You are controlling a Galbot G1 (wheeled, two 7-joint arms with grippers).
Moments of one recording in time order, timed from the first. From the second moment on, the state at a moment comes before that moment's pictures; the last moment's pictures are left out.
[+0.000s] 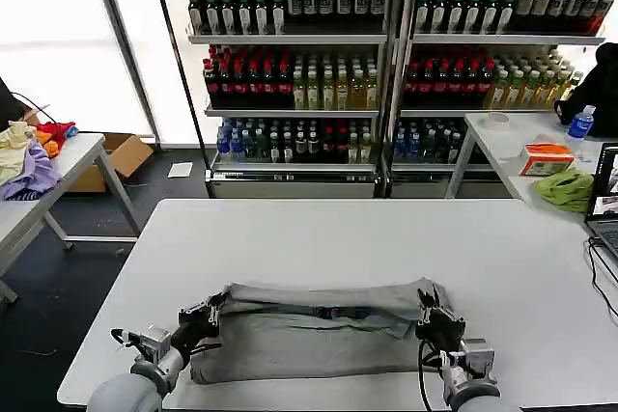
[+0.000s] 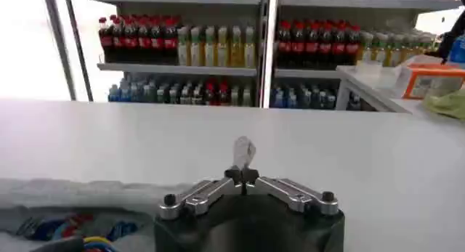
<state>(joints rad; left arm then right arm) 1.40 -1.07 -0.45 -1.92 -0.34 0.33 0.11 -1.55 1.28 0.46 2.17 0.24 -0.45 0.19</state>
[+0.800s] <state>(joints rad) 1.43 -1.08 -0.45 -1.94 -0.27 0.34 0.12 -1.62 1.29 0.43 2.09 0.11 -0.43 0.25</state>
